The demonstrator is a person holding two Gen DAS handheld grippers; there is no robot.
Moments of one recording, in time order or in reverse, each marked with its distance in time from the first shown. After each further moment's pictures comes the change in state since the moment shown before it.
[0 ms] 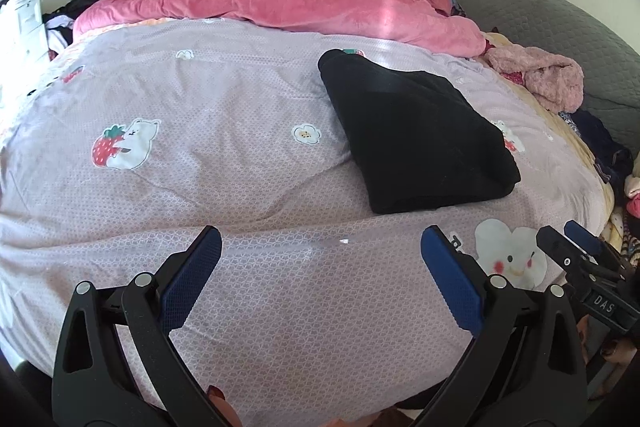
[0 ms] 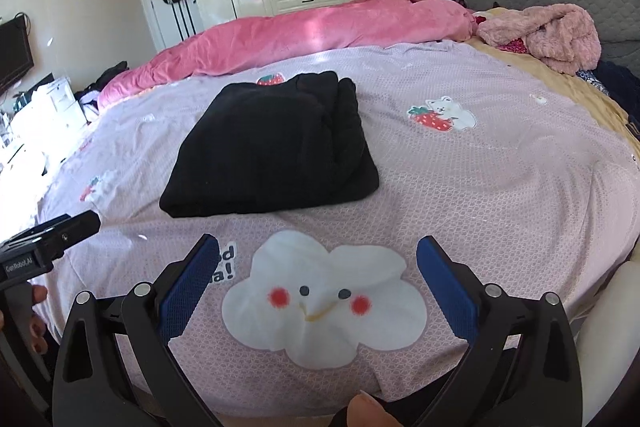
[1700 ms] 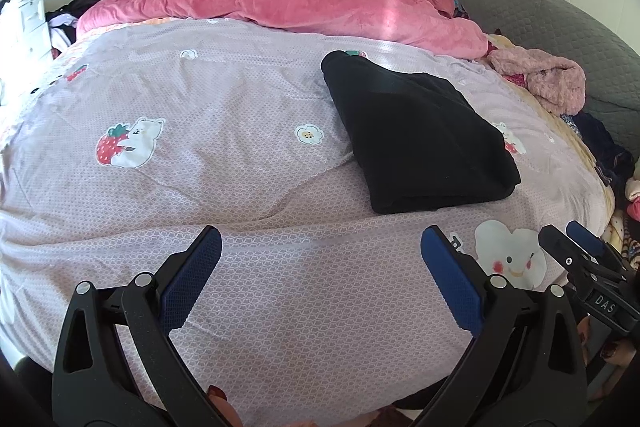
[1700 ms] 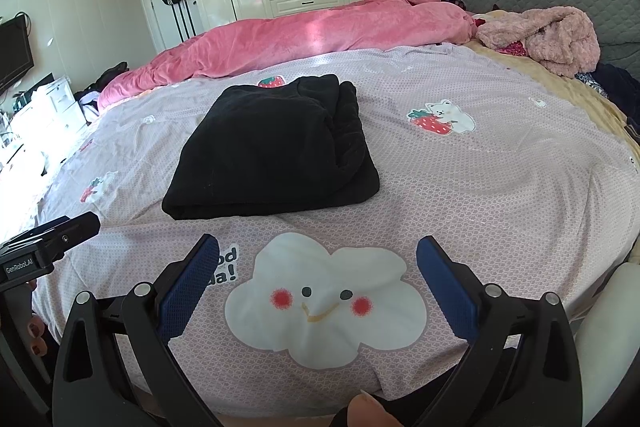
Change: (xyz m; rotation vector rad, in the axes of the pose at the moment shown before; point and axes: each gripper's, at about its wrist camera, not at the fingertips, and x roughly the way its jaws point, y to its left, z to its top) left arm -0.003 0.002 0.000 -0.010 -0.002 0.004; right arm -0.002 0.001 0.002 0.003 -0.008 -0.005
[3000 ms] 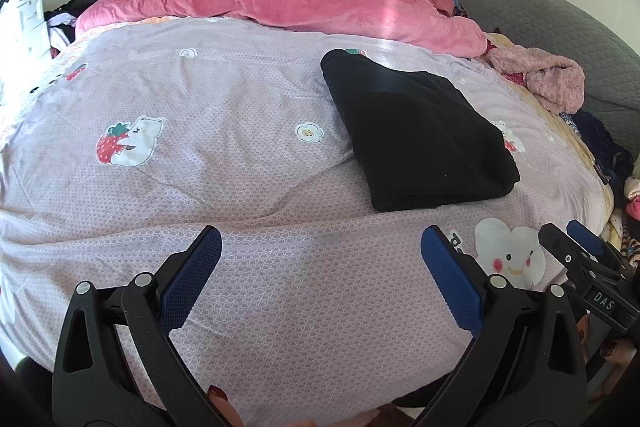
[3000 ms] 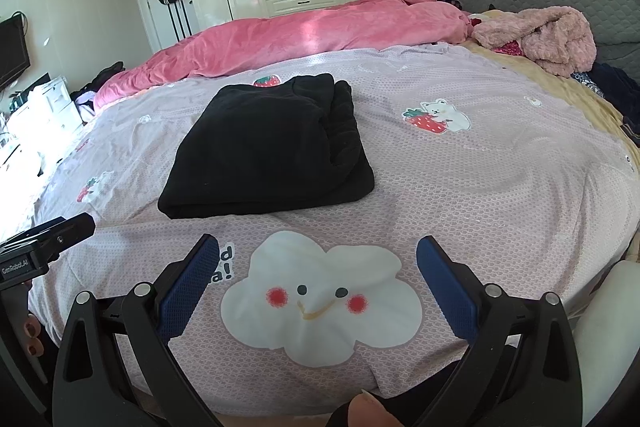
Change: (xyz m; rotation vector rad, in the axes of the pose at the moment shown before) left arm -0.001 0.001 -0.001 0.000 0.005 -0.003; right arm -0.003 -0.003 -0.002 0.003 -0.001 -0.015
